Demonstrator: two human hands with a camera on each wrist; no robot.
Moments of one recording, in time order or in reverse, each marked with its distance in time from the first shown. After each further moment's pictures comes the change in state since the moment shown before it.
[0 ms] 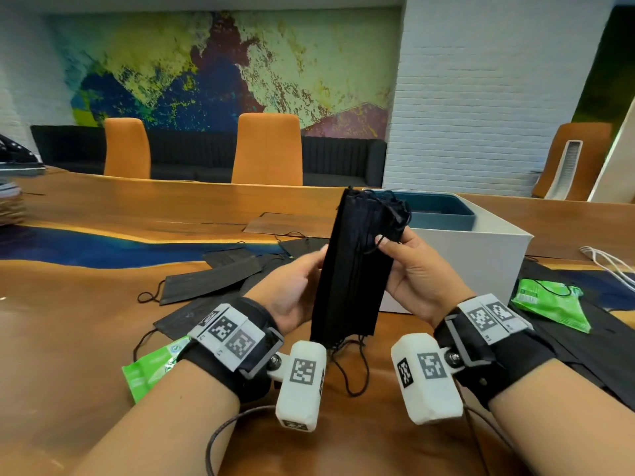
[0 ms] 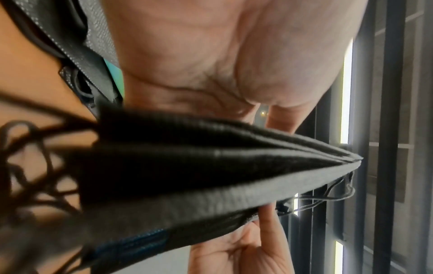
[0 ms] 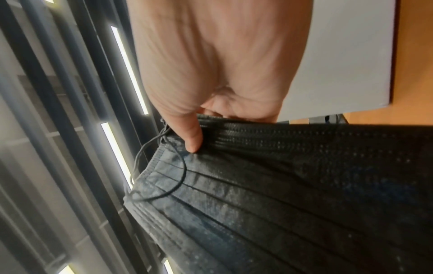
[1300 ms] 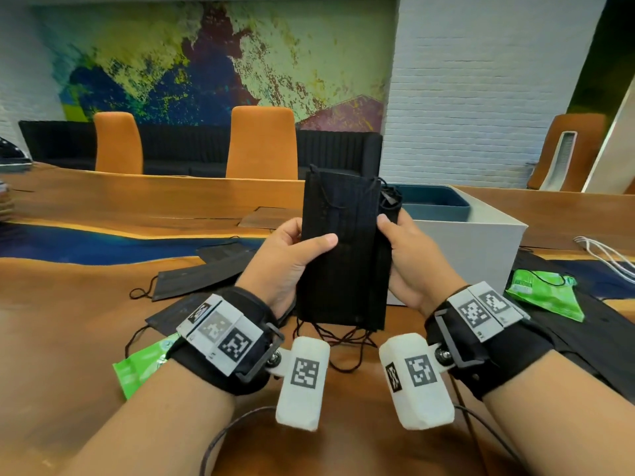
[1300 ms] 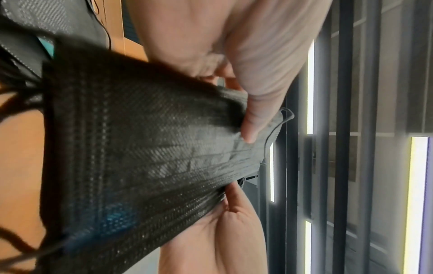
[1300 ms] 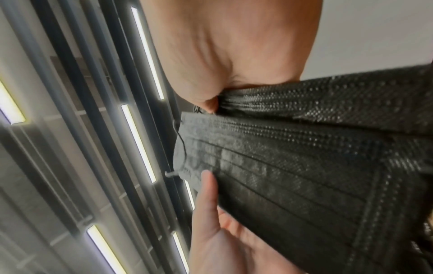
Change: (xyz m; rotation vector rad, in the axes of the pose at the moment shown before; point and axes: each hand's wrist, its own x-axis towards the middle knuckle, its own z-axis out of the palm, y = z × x) left_hand 0.004 0.010 0.005 -0.003 0.138 0.325; right_hand 0.008 0.001 0.010 -0.247 0.248 0.030
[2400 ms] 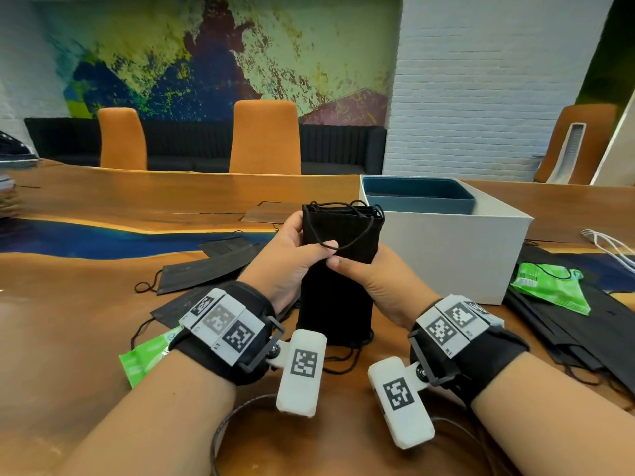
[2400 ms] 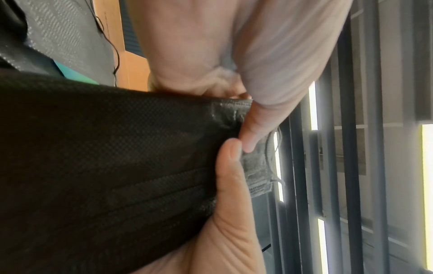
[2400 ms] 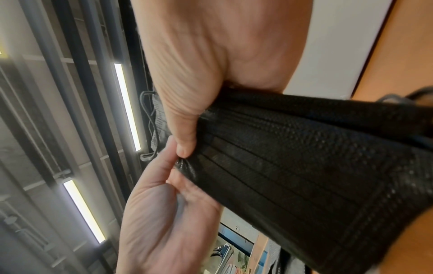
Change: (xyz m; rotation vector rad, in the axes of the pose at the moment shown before) left_hand -0.002 -0.003 -0.005 0.066 -0.077 -0.015; right_hand -0.019 0.026 0.013 -0.178 -0.223 -0.015
